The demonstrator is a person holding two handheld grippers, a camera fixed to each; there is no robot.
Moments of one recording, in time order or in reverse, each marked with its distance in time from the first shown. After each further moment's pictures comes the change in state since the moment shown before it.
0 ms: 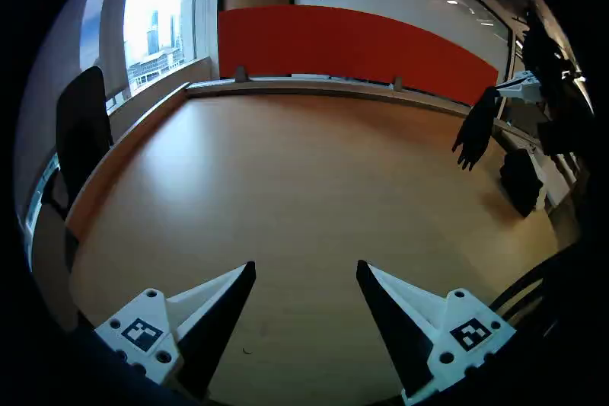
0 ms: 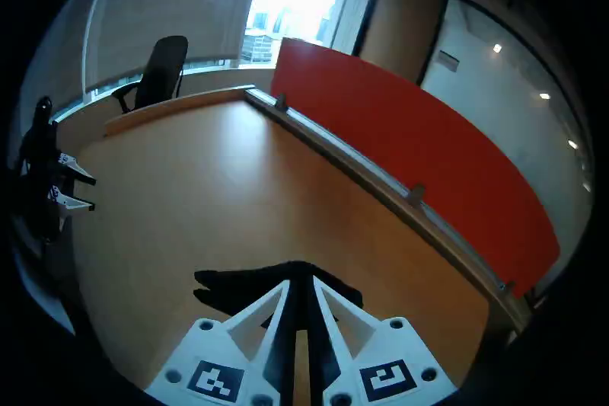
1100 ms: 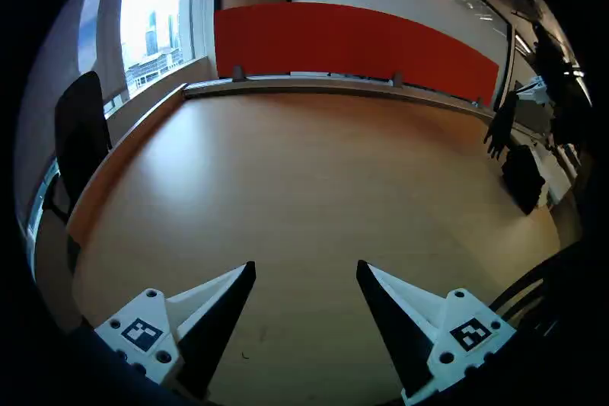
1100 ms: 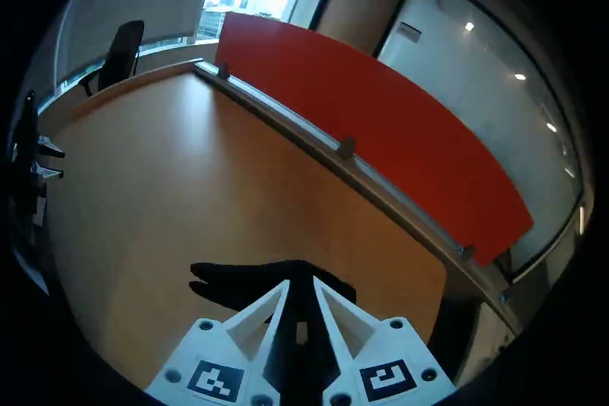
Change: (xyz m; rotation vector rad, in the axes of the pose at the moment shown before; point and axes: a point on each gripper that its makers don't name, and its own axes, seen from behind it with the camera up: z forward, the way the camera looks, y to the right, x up) left arm 0.007 0.005 0.006 0.009 -0.016 0.021; right arm -0.077 0.133 -0.057 -0.155 -0.133 0.038
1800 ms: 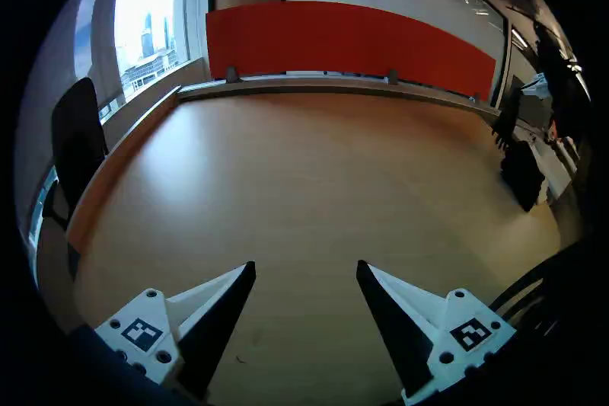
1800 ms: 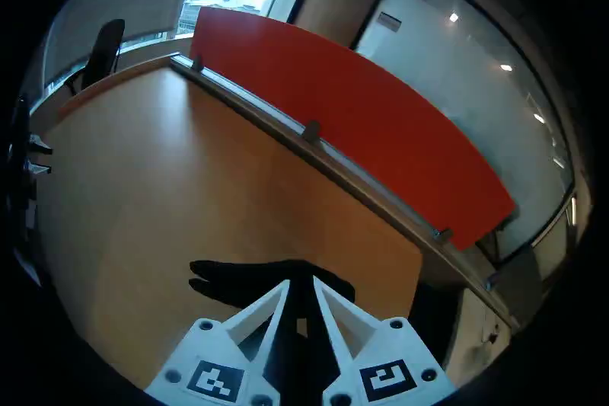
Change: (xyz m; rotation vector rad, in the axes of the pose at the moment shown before) left arm 0.006 0.011 0.006 -0.006 -0.009 0.023; right arm -0.029 0.057 -0.018 -0.074 -0.039 0.030
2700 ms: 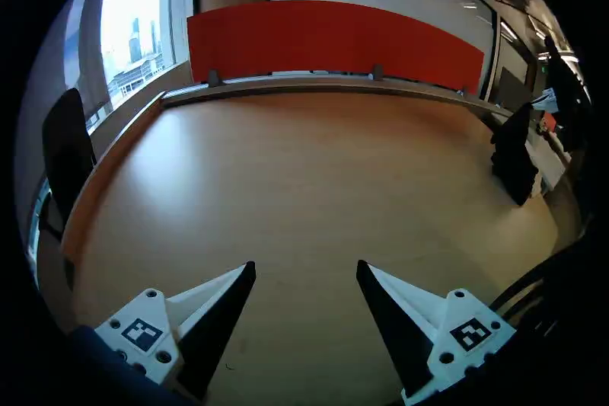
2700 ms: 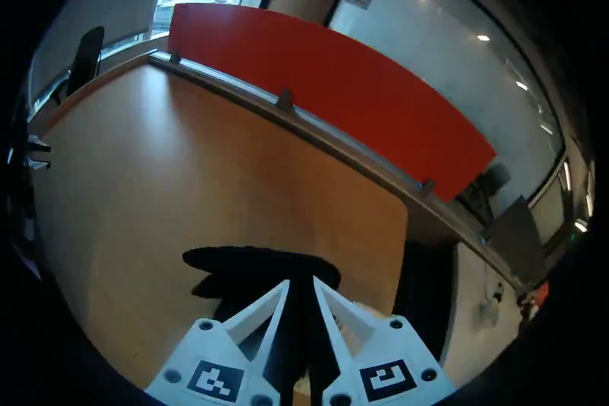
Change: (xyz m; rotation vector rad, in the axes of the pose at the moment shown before) left arm 0.008 0.022 0.008 -0.048 -0.006 0.041; right arm -0.095 0.020 -0.053 -0.058 -0.071 0.115
